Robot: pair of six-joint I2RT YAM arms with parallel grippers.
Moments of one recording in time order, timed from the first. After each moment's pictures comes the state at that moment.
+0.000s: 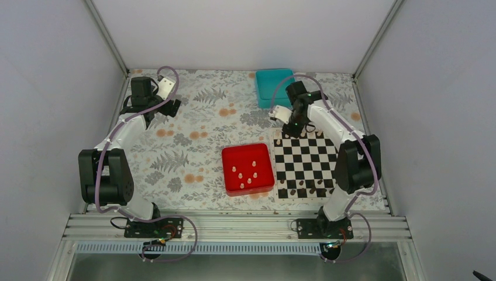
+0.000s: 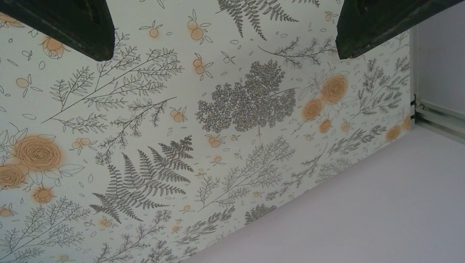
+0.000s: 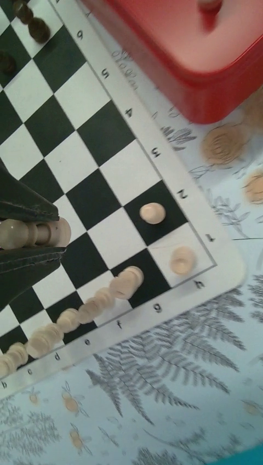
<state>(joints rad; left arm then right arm) 0.03 1.55 1.09 -0.17 0.20 0.46 0.35 1.73 1.44 -1.04 -0.04 -0.74</state>
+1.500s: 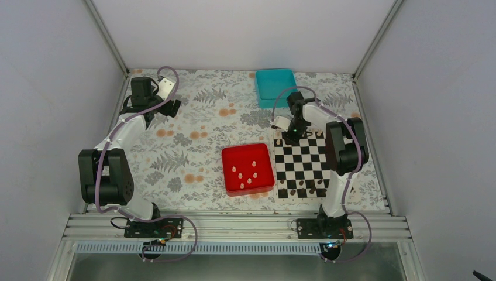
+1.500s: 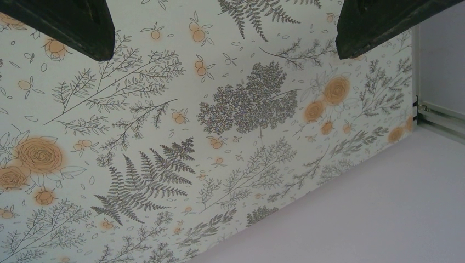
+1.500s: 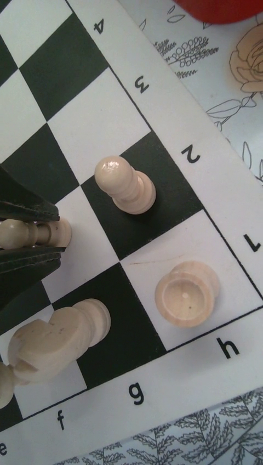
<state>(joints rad) 0.03 1.55 1.09 -0.17 0.20 0.46 0.25 1.97 1.36 -0.91 -0.12 -0.80</state>
